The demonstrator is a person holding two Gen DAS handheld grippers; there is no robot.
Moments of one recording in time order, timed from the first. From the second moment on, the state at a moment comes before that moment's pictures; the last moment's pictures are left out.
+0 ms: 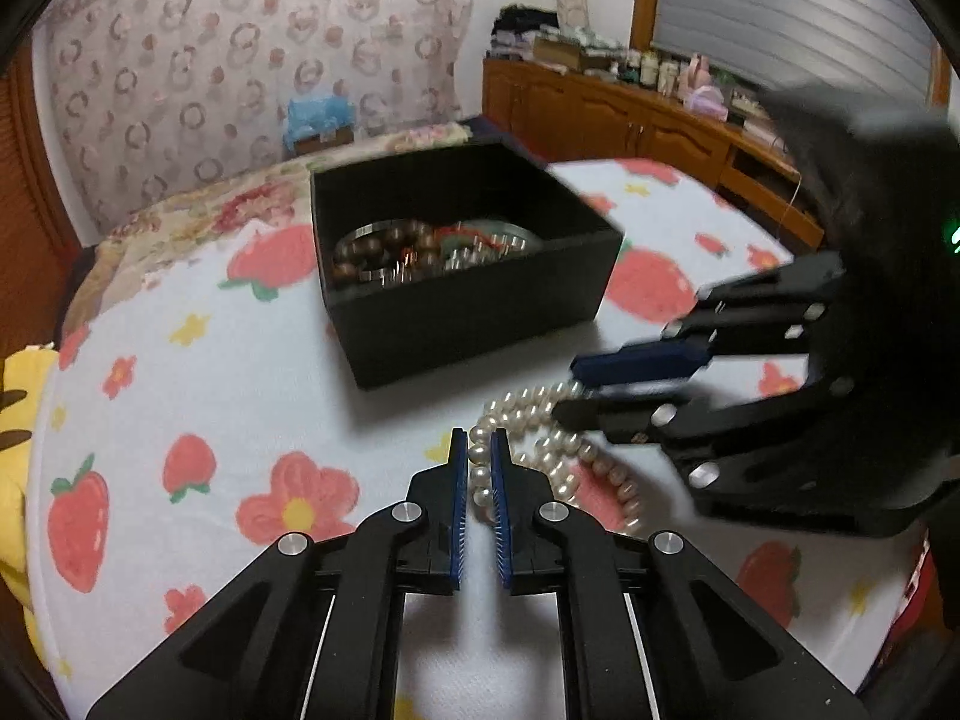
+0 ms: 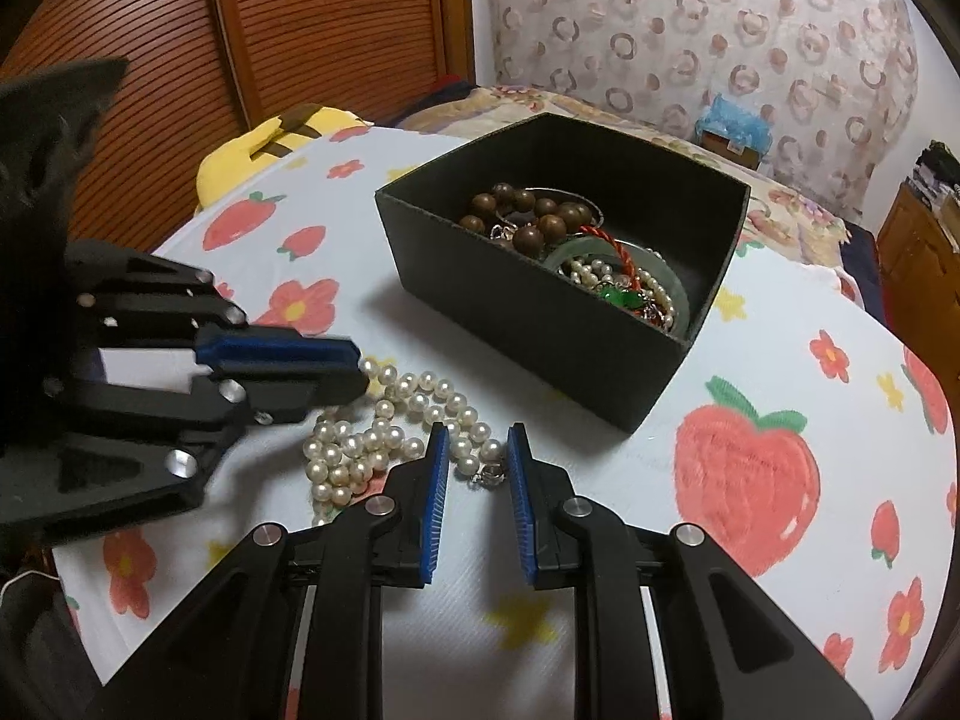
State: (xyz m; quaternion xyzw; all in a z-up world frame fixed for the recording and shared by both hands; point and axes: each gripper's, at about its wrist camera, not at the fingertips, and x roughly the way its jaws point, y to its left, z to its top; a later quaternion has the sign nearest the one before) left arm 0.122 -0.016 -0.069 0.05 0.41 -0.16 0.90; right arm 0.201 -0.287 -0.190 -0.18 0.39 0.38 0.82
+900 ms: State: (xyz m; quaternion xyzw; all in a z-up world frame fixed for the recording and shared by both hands) left arm 0.119 -0.018 0.029 0.04 0.30 -0.15 0.94; right arm 0.184 -0.304 -0.086 -0.16 0.26 0.38 0.87
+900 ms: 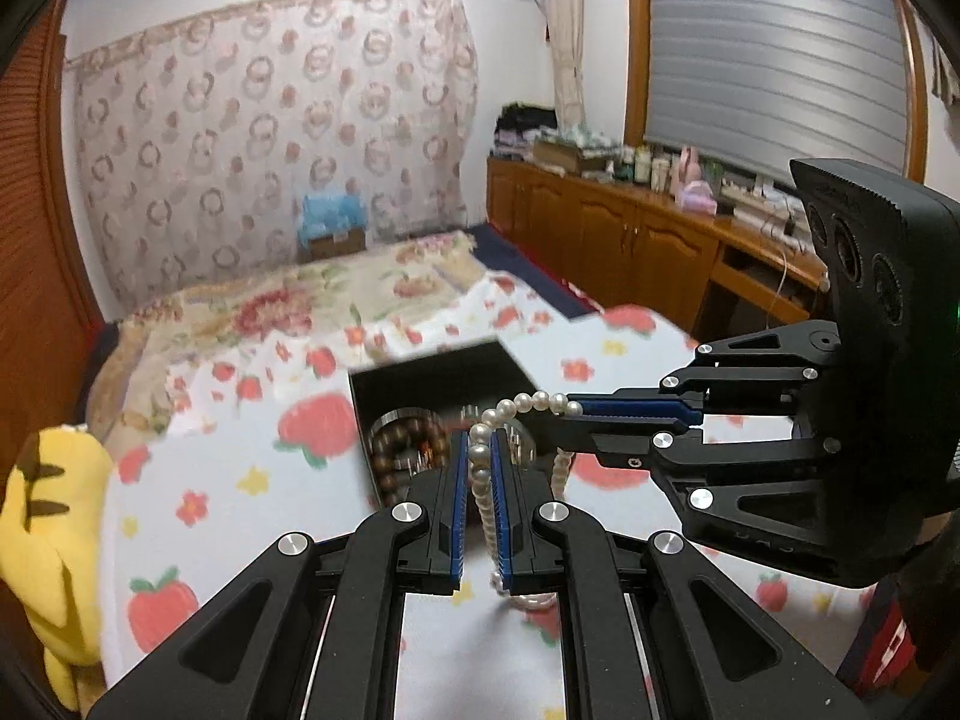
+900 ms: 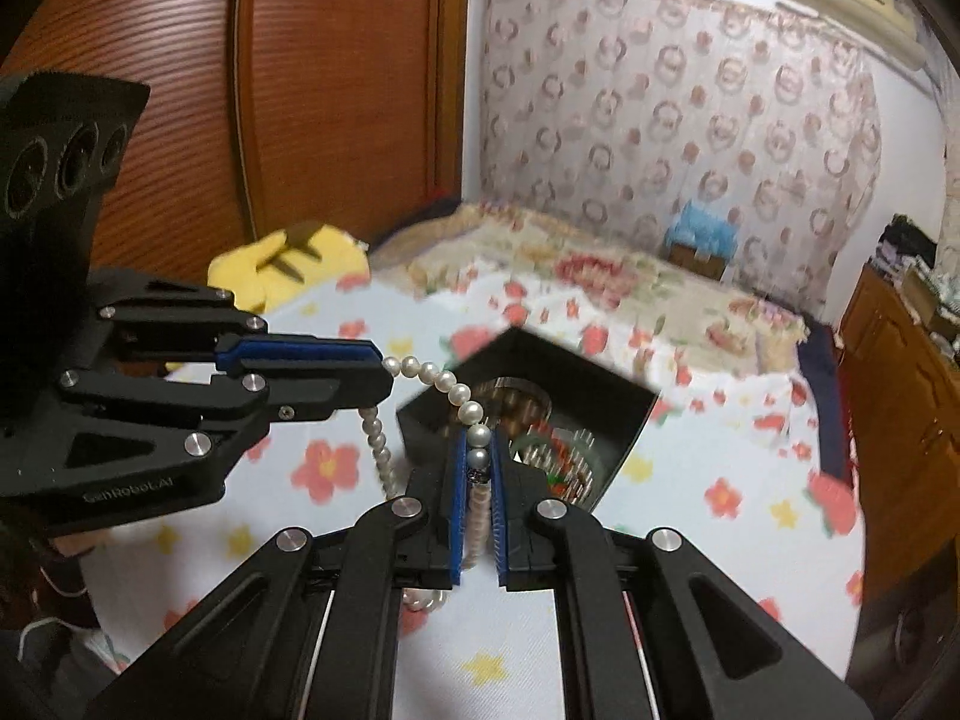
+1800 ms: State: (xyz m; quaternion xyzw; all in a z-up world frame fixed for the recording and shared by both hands) left arm 0.161 -0.018 0.109 0.04 0.23 -0.12 0.97; right arm 0.222 -0.303 0.012 -0.12 0.18 0.35 0.91
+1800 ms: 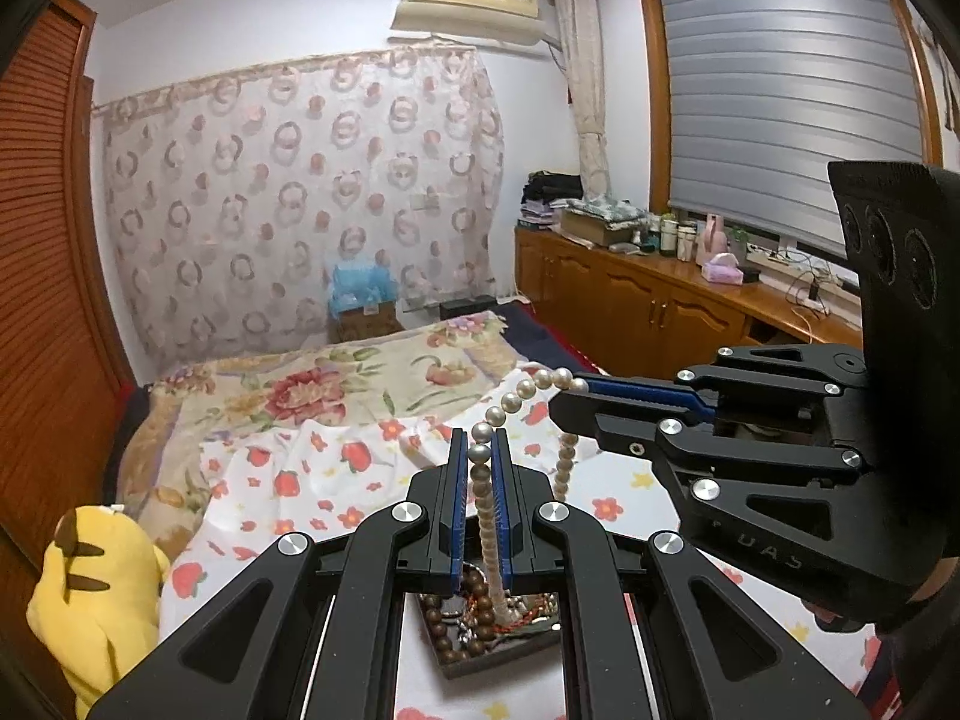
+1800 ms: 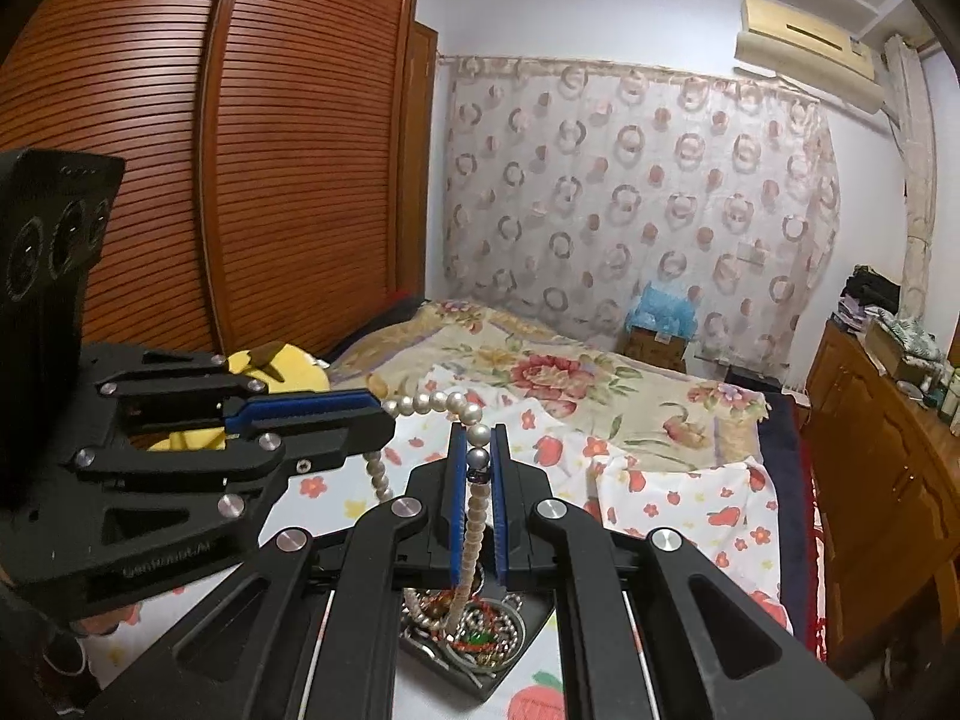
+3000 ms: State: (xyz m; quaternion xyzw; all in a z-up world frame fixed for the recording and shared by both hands) left arm 0.063 0.008 0.012 0.01 0.27 0.01 0.96; right arm 0.129 -0.378 -0.102 -0.04 0.21 0.25 0.94
